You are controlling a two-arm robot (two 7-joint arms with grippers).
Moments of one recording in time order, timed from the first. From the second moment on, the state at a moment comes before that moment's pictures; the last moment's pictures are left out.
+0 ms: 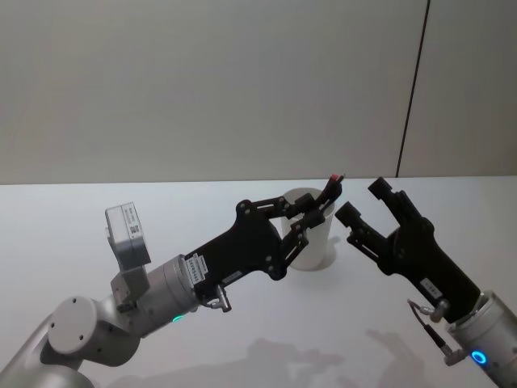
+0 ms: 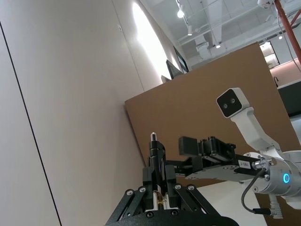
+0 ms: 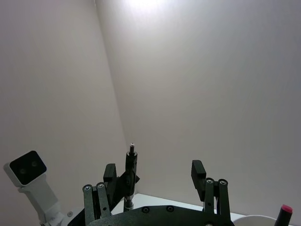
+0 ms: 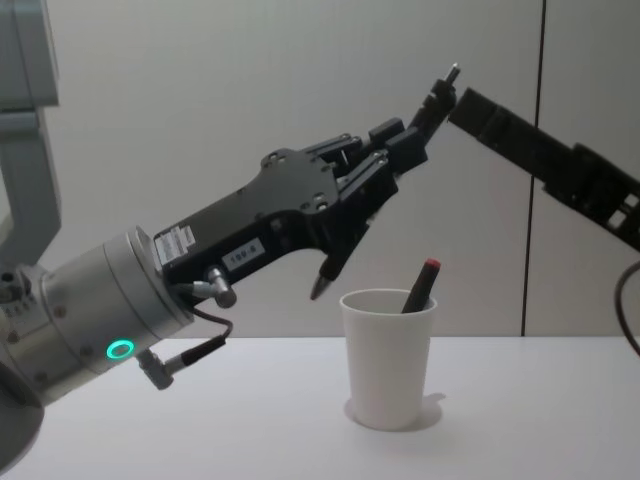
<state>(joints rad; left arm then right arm) -0.45 0.24 0.36 -1.16 -0.62 -0.54 -1.10 0.09 0.26 -0.27 -1.57 0.77 -0.28 0.70</state>
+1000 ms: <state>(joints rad) -0.45 0.24 0.36 -1.16 -0.62 -0.54 -1.10 0.15 0.22 -0.29 -1.51 0.87 -0.24 0.76</state>
